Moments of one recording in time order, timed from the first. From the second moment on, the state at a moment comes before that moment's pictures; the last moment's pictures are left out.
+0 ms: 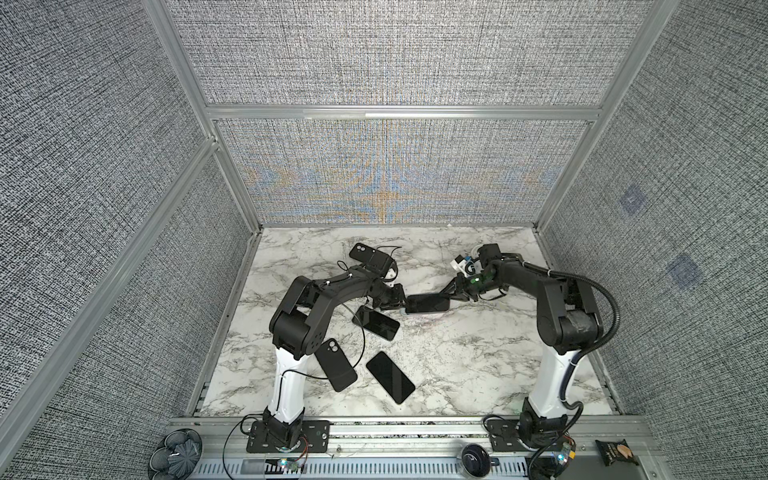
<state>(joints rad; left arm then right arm) -0.58 2.08 1.39 -0.44 0.50 -0.51 0.12 1.99 1.32 -0.61 -0.82 0.18</state>
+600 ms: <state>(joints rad) -0.57 2.11 1.44 -0.44 0.51 -0.51 0.12 2.11 1.57 -0.88 -0.82 -0.03</state>
